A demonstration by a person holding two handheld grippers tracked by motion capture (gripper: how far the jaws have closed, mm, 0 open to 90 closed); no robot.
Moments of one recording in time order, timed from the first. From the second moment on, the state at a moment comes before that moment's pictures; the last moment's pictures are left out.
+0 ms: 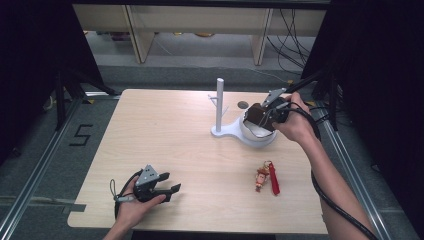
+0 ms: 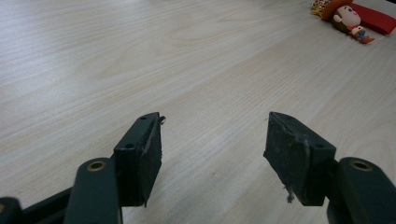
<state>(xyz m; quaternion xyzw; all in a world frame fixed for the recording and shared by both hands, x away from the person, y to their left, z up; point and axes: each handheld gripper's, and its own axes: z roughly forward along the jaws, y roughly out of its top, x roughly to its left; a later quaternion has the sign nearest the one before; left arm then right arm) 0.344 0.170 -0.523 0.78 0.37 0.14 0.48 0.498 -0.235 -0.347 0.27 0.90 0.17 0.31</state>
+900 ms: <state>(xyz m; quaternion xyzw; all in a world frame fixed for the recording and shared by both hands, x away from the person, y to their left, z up) 0.343 0.169 -0.524 0.78 0.37 0.13 0.48 0.518 -0.250 -0.386 0.22 0.89 0.19 0.34</state>
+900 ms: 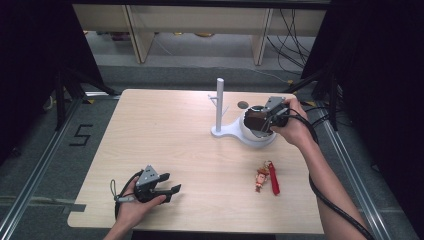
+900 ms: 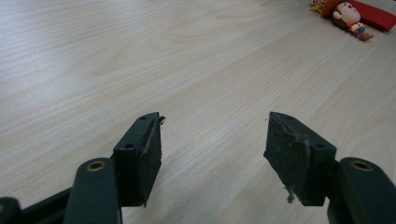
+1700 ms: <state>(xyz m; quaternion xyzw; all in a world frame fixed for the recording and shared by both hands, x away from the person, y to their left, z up) 0.343 0.167 -0.521 0.78 0.37 0.14 0.48 0.459 -0.280 -0.399 0.47 0.83 0.26 0.17</state>
